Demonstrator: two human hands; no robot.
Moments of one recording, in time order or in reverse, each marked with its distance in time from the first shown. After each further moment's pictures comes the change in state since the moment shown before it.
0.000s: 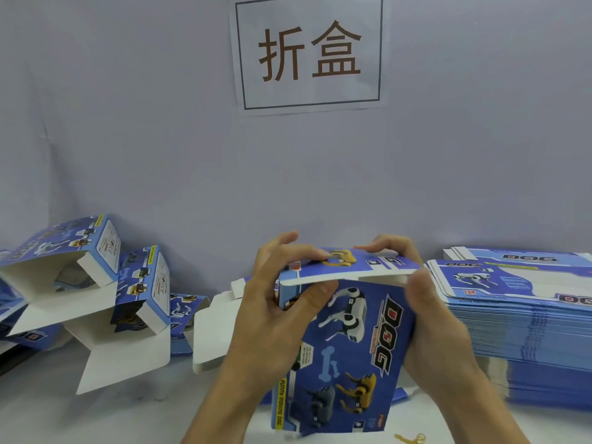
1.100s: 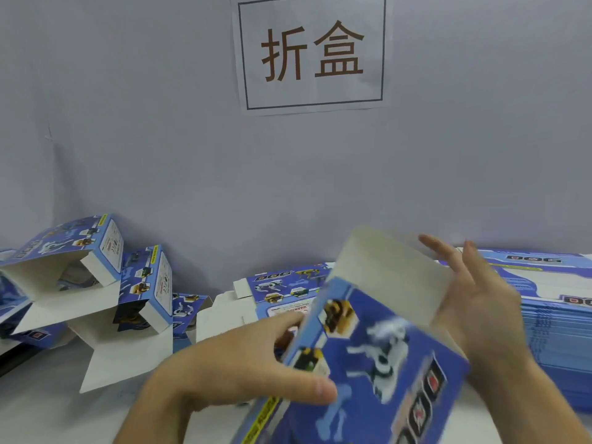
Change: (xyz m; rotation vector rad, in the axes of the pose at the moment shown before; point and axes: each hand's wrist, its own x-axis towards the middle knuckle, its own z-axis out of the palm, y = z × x) left_hand -0.002 0.012 -0.047 0.289 -0.749 -0.575; right_hand 0.004 -0.024 -0.028 0.243 0.419 0.212
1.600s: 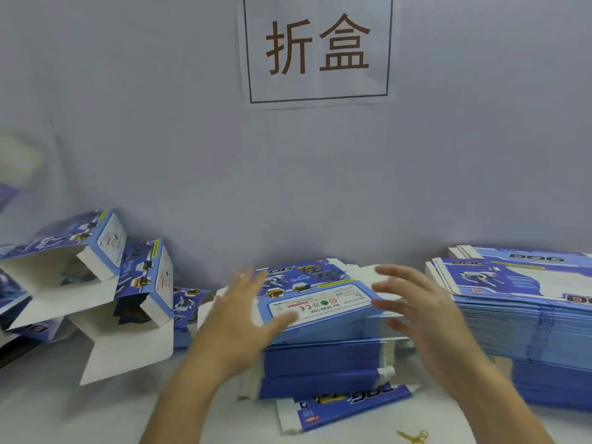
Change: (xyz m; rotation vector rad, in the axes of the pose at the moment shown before) left_hand 0.032 -0.053 -0.005 0.394 0.667 -0.192; right_hand 0.016 0.038 -0.008 -0.664 0.089 0.055
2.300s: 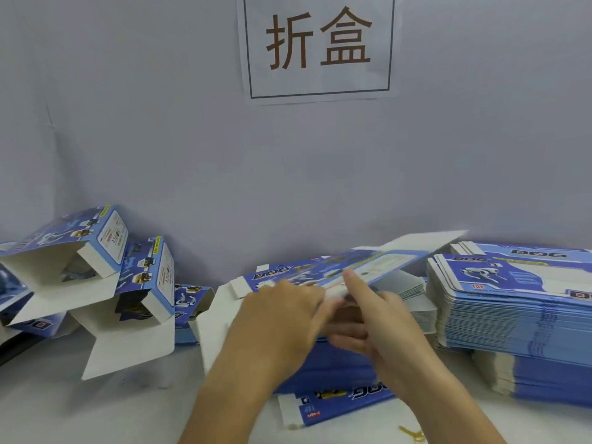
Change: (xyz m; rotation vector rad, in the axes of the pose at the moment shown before) left_hand -0.016 0.059 0.000 0.432 0.017 0.378; right_hand -0.017 -0.002 0.052 0.157 -0.120 0.197
